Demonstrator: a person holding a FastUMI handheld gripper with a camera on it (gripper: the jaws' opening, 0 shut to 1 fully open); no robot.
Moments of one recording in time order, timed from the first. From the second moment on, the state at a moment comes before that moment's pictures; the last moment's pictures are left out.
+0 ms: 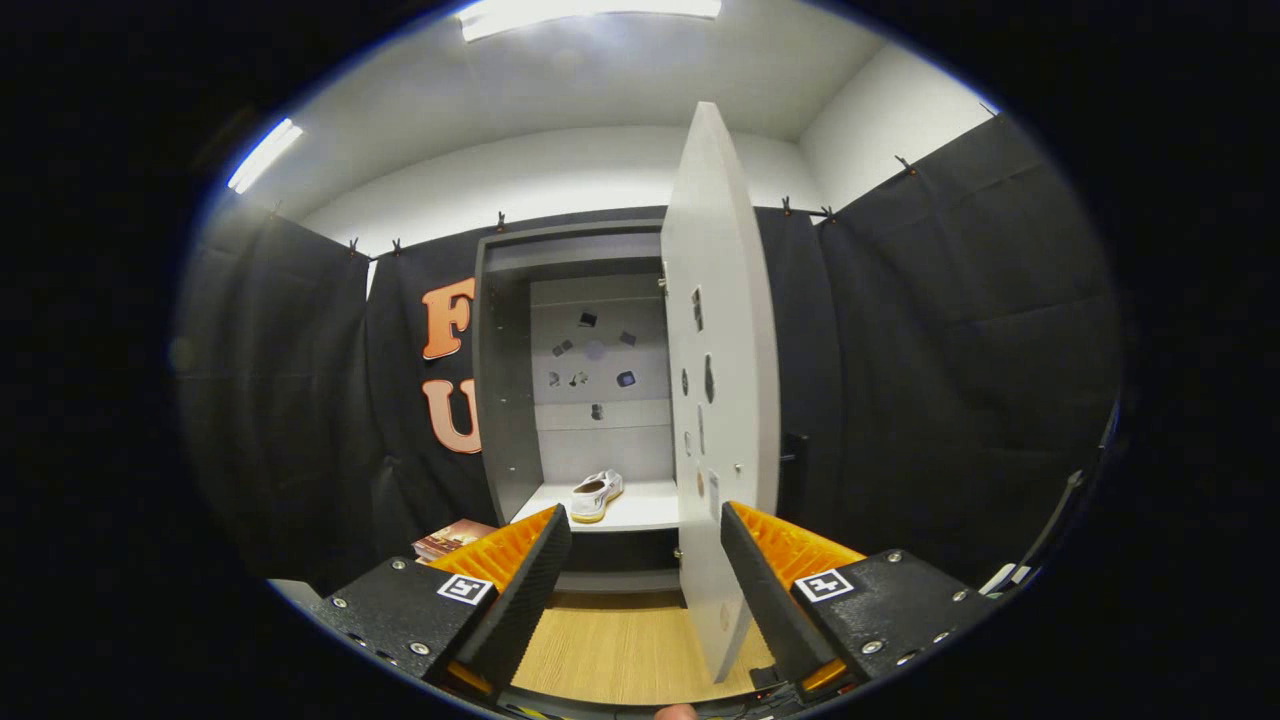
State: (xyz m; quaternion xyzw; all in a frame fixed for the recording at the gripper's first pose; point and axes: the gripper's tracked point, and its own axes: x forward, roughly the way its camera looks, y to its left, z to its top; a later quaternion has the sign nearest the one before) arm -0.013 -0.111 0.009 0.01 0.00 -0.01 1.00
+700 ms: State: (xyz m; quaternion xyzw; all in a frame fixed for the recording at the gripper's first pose) arm 0.037 -0.222 -0.004 0.02 0.01 -0.05 1.00
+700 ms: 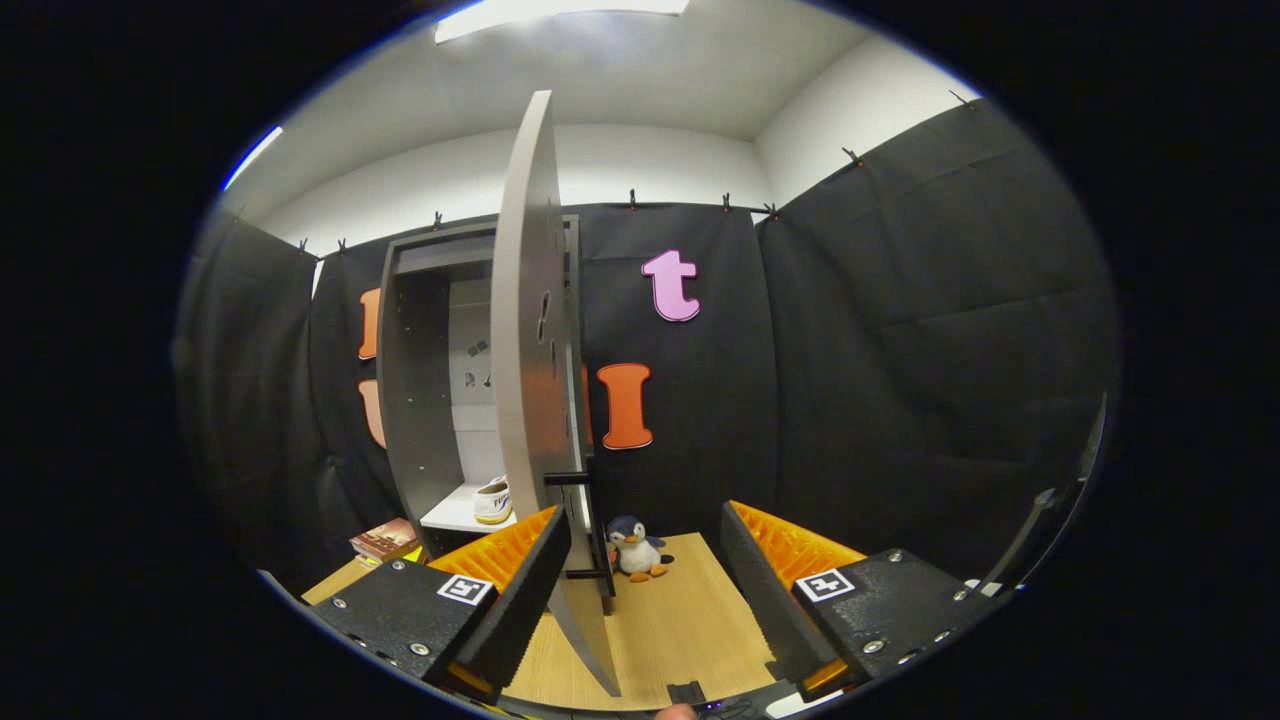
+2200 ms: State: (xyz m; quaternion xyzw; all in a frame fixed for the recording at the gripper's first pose) arm 0.088 -0.088 -0.029 0.04 0.02 0.10 0.99
